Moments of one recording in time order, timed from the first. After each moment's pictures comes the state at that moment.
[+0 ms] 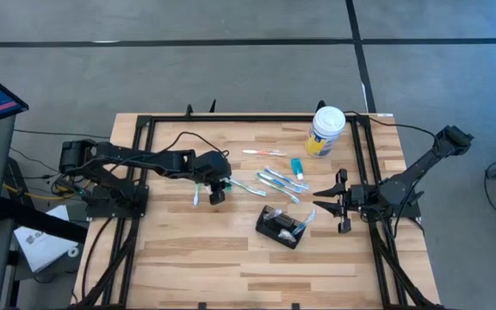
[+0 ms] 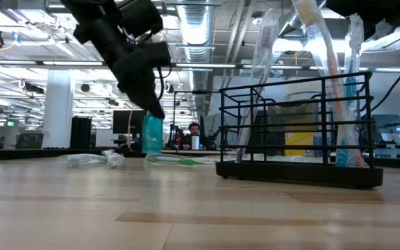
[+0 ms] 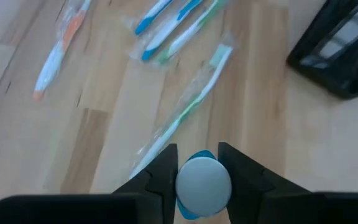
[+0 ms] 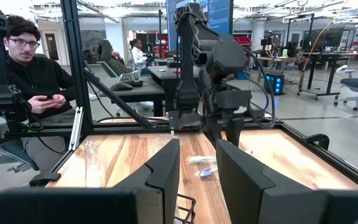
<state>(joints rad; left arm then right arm) 0.11 1.47 0.84 -0.26 -0.05 -0.06 0.66 0.66 0.24 0.49 0.72 -0.03</state>
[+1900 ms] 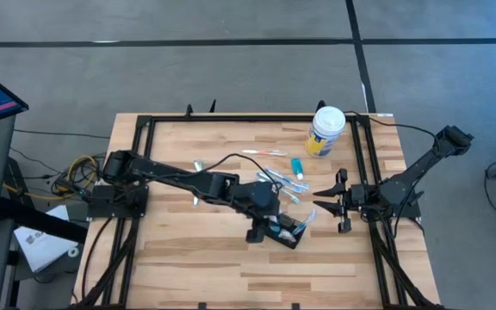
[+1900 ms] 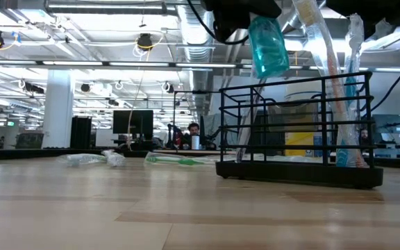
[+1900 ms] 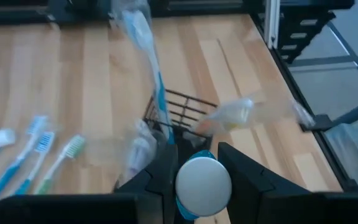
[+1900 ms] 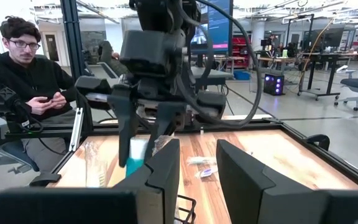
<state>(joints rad) -0.18 1.89 1.58 -0.38 0.05 -0.06 0.66 0.66 0.24 0.50 0.72 -0.03</state>
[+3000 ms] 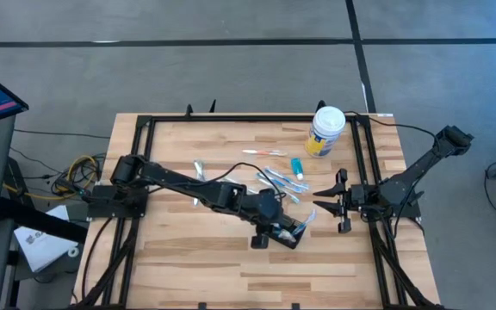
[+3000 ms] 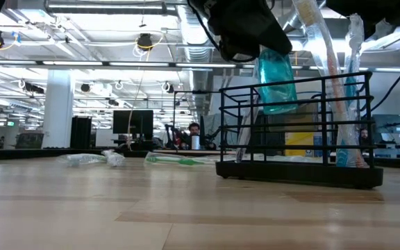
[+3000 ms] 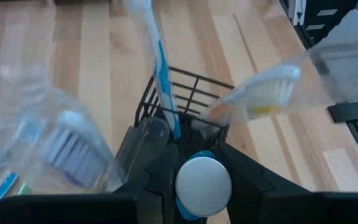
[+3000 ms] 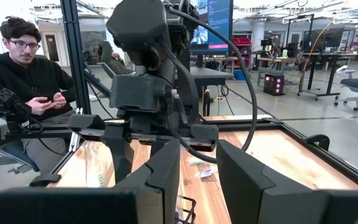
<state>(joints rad) -0.21 1.98 1.58 -0.34 -0.02 -0.06 0.66 0.66 0.24 0.50 0.72 -0.03</state>
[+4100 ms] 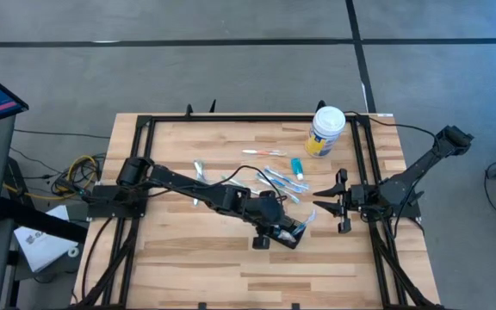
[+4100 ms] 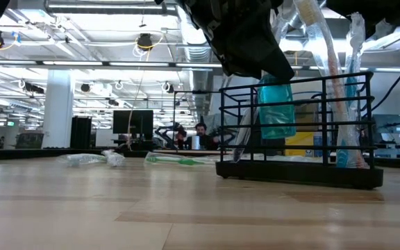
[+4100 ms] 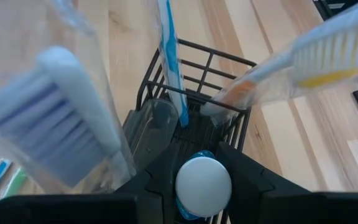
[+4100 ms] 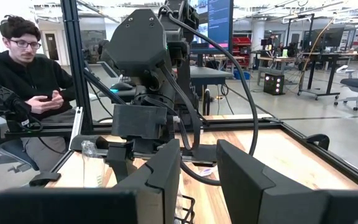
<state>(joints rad) -0.21 2.04 1.57 -0.33 -0.04 -0.06 0.66 0.66 0.24 0.49 0.72 -0.03</state>
